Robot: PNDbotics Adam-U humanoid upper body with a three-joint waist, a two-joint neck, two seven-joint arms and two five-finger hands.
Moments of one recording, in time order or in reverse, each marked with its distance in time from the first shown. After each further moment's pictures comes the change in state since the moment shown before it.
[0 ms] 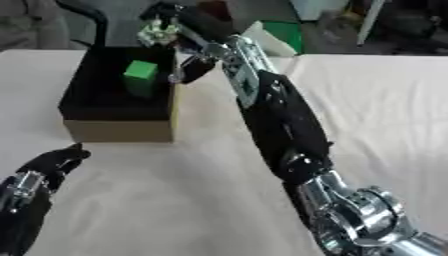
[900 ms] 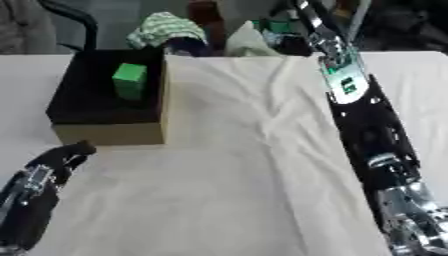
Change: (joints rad) left arm 0.014 0.000 0.020 0.001 -0.008 -0.005 0.020; right arm 0.230 -0.264 -0.032 -0.187 -0.613 0.218 0.036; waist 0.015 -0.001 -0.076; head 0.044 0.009
